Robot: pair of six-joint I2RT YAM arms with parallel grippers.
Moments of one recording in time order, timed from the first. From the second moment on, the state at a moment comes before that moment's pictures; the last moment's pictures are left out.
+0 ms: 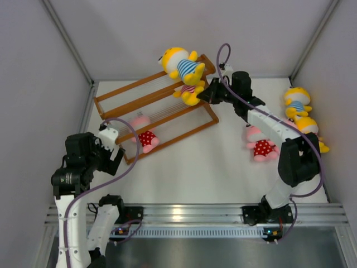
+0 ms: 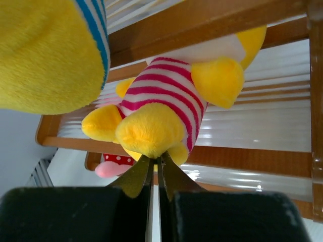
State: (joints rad) left arm 0.07 0.66 1.09 -1.18 0.14 0.50; right arm 0.37 1.66 1.31 0.06 -0.48 0.49
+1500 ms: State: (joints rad) left arm 0.07 0.66 1.04 -1.18 0.11 0.51; right arm 0.01 1.05 0.72 -0.65 0.24 0.66
